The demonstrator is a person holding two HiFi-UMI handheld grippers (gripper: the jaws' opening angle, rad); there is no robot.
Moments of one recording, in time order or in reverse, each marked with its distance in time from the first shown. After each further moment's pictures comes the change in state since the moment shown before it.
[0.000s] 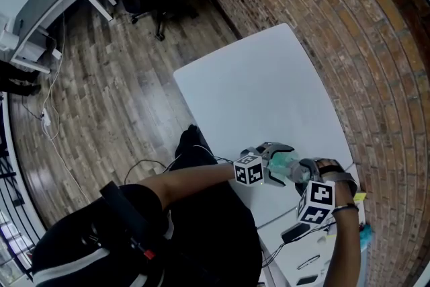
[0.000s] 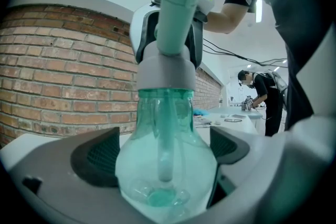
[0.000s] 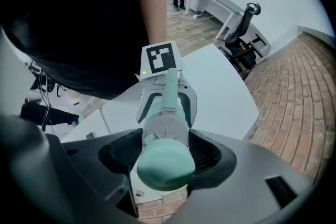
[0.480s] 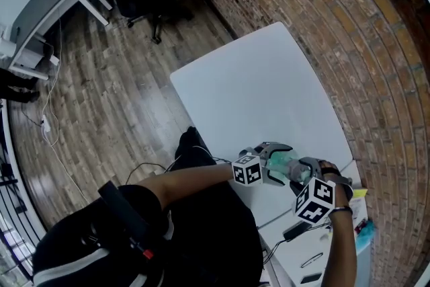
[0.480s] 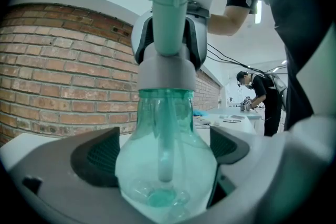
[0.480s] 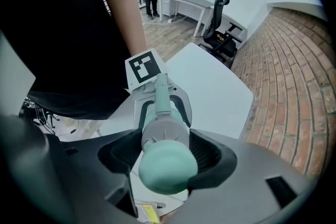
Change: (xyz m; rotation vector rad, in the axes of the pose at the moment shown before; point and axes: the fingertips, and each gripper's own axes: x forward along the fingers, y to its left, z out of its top) left arm 0.001 -0.003 0.001 -0.002 -0.009 -0.008; right arm -0.001 -0.002 0.005 0.263 -0.075 -0.026
